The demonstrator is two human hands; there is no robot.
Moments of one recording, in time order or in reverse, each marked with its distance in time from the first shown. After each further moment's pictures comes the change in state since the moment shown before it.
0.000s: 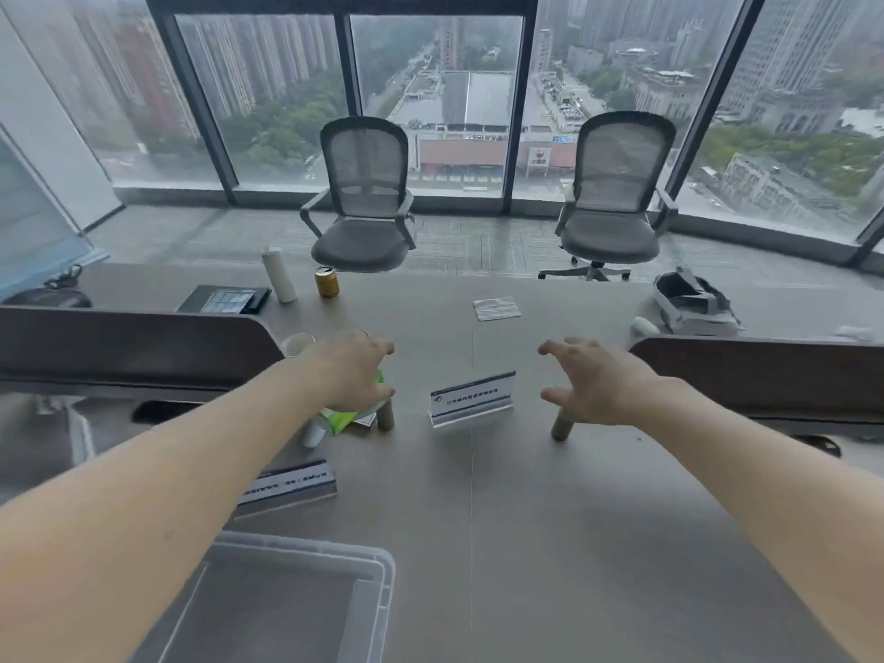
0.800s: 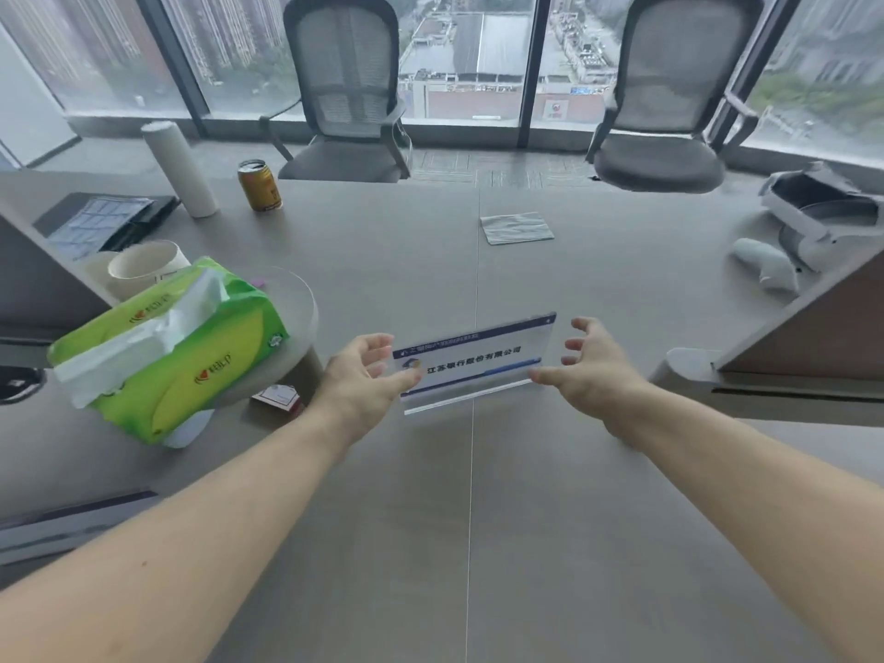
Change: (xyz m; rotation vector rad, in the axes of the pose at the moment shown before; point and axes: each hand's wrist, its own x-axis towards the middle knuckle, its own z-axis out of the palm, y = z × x) left_hand 0.248 0.044 0.293 -1.462 0.275 -0.389; right_hand 0.256 0.075 0.283 1.052 0.112 0.379
